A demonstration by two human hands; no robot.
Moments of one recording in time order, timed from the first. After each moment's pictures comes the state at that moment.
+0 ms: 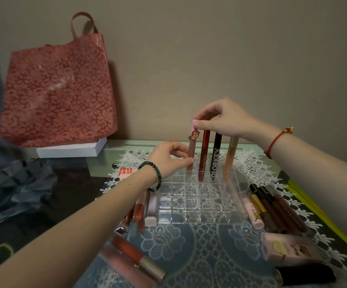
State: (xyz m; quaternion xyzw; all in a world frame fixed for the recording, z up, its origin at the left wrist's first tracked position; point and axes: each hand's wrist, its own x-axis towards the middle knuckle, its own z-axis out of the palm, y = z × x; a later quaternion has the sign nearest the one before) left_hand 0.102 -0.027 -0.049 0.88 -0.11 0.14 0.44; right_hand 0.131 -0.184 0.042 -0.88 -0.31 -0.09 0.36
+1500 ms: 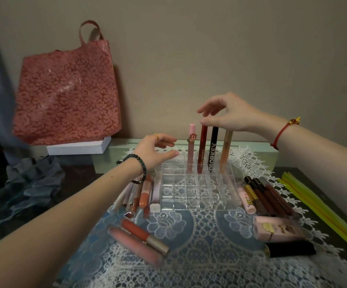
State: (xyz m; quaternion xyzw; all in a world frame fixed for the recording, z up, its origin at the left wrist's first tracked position) left_hand 0.076 0.005 -0.038 0.87 -0.12 0.17 0.44; right_hand 0.106 -0.200 0.059 -0.90 -0.32 -0.11 0.26
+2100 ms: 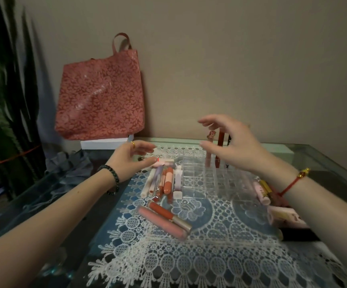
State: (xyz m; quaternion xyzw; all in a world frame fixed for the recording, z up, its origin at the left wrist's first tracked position) left_hand -0.008 0.079 -0.045 0.87 -0.09 0.21 0.43; right_hand 0.015 -0.171 0.015 -0.86 -0.37 -0.17 0.32
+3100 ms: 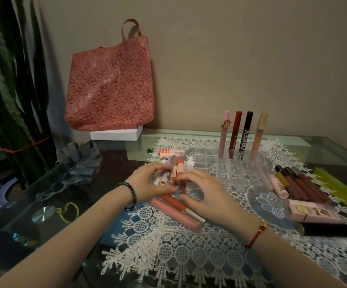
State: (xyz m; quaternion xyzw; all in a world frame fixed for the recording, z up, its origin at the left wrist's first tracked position) left_hand -0.019 0.073 -0.105 0.92 -0.09 0.09 0.37; right_hand -0.012 -0.117 -0.099 -0.88 -0.38 -0.05 0.29
